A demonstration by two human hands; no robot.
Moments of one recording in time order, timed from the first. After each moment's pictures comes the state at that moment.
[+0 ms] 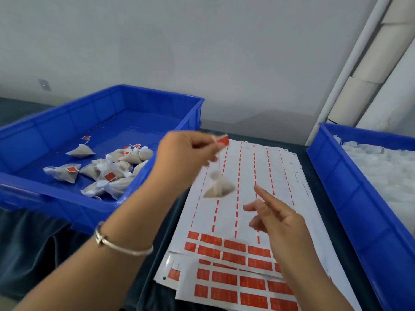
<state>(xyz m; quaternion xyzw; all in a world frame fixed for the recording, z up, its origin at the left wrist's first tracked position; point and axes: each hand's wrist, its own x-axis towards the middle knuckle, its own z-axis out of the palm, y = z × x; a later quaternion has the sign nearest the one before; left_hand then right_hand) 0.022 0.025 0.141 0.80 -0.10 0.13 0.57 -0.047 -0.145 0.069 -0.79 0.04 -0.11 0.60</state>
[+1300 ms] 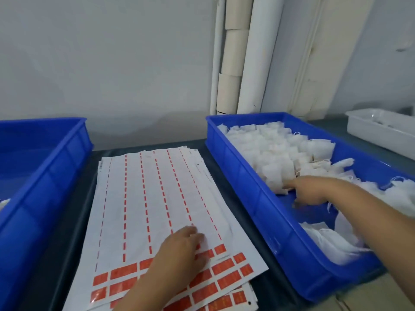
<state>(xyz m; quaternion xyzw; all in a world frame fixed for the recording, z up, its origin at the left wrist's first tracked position) -0.012 -0.115 0.010 0.92 -0.33 -0.11 0.16 -0.075 -0.408 0.114 -0.94 0.24 0.23 0.01</state>
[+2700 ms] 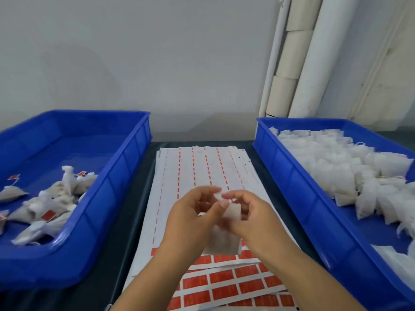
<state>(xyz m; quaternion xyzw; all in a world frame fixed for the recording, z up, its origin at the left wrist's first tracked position) -0.031 -0.053 0.088 0.79 -0.15 0.01 0.59 -0.066 -0.180 0.086 -0.82 0.10 -0.09 0.56</state>
